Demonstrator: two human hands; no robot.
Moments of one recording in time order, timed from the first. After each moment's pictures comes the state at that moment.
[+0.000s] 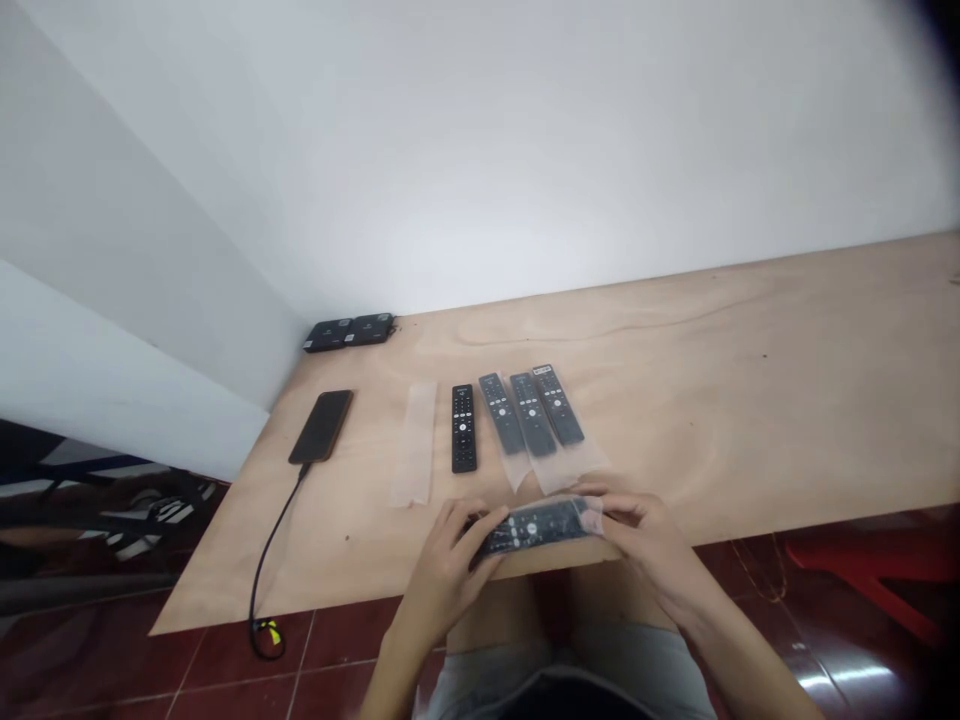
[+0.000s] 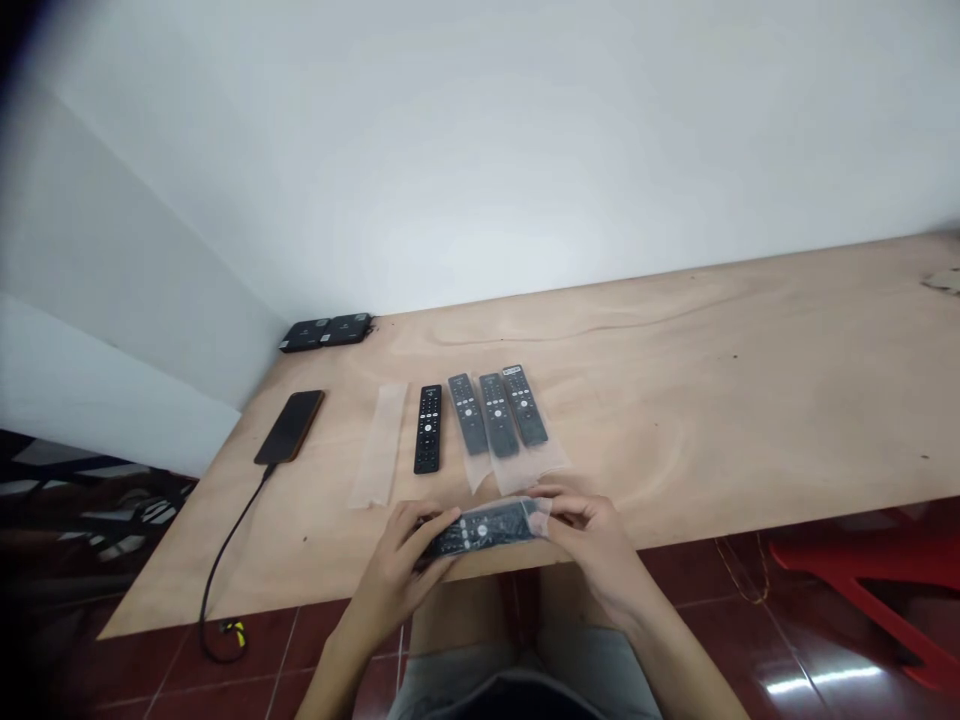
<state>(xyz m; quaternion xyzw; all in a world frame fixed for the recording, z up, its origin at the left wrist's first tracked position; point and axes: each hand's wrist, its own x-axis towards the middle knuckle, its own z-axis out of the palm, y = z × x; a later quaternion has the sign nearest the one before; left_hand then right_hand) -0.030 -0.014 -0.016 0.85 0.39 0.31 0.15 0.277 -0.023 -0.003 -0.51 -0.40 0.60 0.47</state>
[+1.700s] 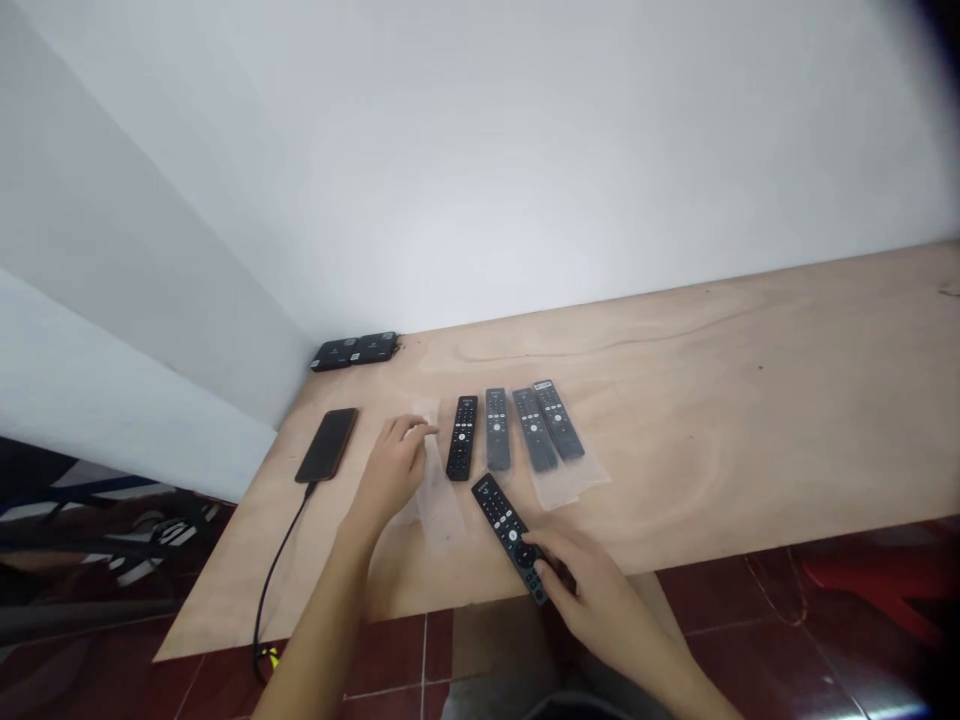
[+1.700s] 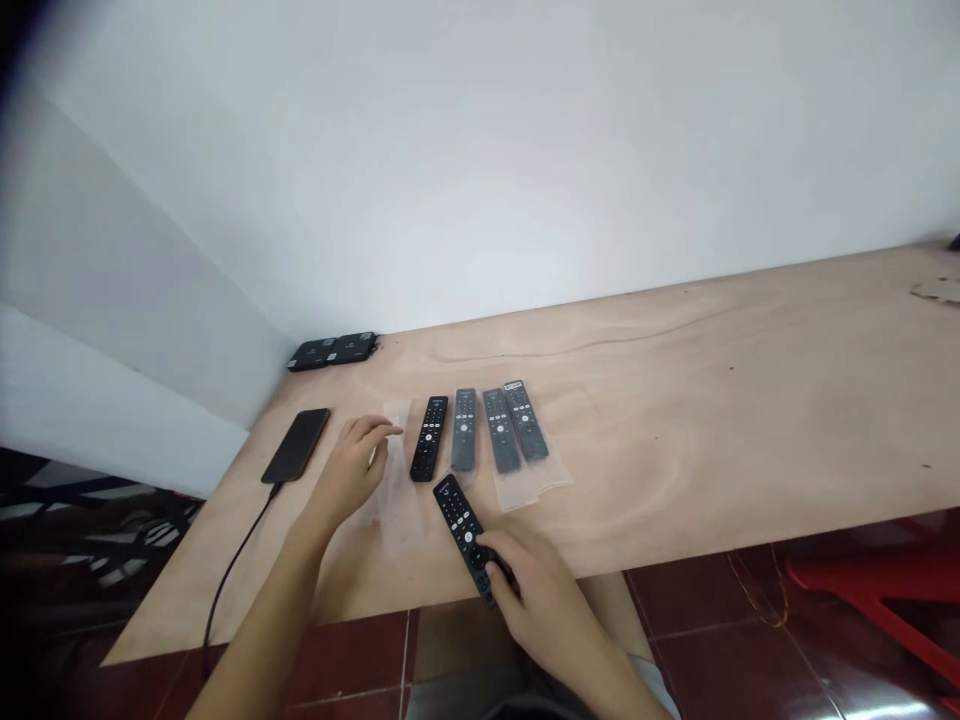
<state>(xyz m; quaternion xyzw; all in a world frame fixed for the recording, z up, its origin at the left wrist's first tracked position) -0.096 0.125 0.035 0.85 0.48 0.23 0.01 0.219 -0.041 0.009 -0.51 -0.69 0.40 0.33</state>
